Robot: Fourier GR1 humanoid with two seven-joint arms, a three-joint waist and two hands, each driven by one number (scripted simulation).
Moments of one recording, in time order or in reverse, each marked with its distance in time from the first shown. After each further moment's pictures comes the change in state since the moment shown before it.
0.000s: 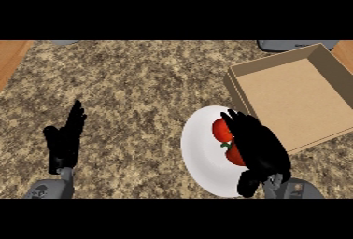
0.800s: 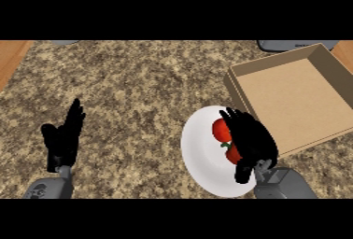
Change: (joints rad) left arm -0.008 -0.029 0.053 -0.013 -0.040 -0.046 0.021; right arm -0.007 0.064 -0.059 0.203 0.160 -0.039 -0.174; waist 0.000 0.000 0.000
